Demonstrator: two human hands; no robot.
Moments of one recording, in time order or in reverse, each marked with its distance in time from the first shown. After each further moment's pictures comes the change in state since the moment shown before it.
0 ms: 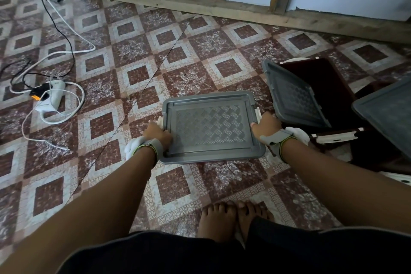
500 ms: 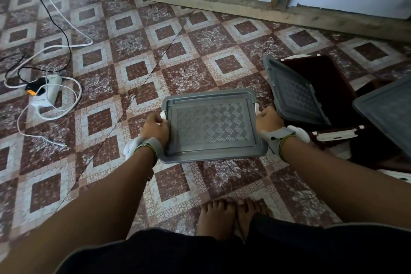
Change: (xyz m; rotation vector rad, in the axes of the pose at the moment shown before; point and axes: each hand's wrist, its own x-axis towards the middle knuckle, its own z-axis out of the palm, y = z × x) left_hand 0.004 -0.008 0.008 -0.194 0.132 0.091; right_hand 0.009 -0.001 0.012 0.179 0.197 0.072
